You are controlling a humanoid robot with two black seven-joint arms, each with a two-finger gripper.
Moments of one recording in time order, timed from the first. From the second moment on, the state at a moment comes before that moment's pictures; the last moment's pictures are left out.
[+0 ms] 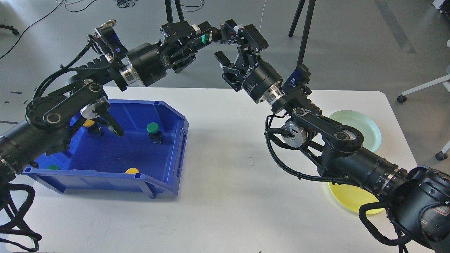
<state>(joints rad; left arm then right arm) -0.94 0.38 -0.58 -0.91 0.79 -0.49 -0.49 0.88 0.00 0.59 0.88 -0.51 0.09 0.49</state>
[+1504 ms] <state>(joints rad) -0.94 0.38 -0.59 -0.91 0.77 -0.49 -0.49 0.89 0.00 0.59 0.91 -0.51 0.05 0.49</state>
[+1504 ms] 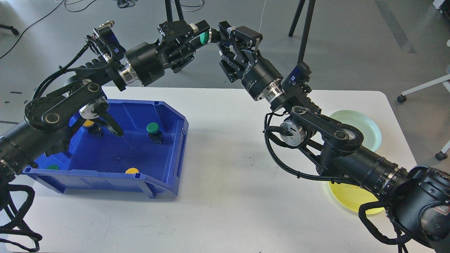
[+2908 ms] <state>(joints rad) -0.93 0.38 -0.59 -0.90 0.76 -0.49 -0.49 0.51 -0.37 0.76 0.81 -0.38 -0.49 0.14</state>
